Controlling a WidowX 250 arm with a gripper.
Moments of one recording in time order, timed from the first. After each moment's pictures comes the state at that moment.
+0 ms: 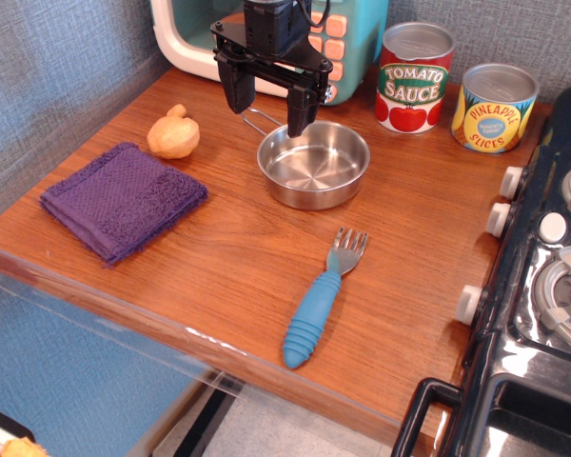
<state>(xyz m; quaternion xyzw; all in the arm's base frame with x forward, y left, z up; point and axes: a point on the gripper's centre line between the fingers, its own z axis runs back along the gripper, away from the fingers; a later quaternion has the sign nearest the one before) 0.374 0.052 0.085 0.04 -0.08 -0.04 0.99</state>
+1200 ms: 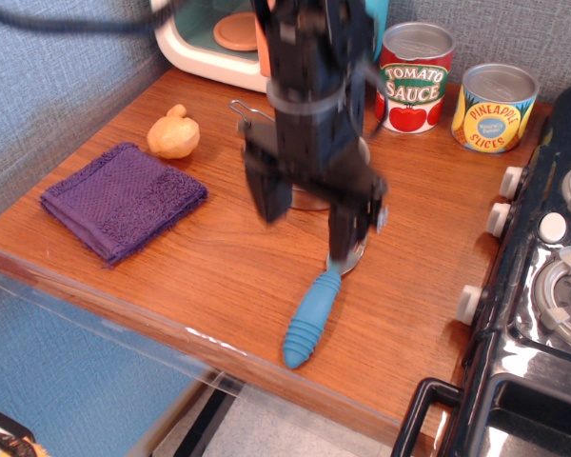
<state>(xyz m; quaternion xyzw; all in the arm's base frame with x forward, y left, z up) 0.264 -0.040 0.082 0.00 -0.07 -0.09 0.99</state>
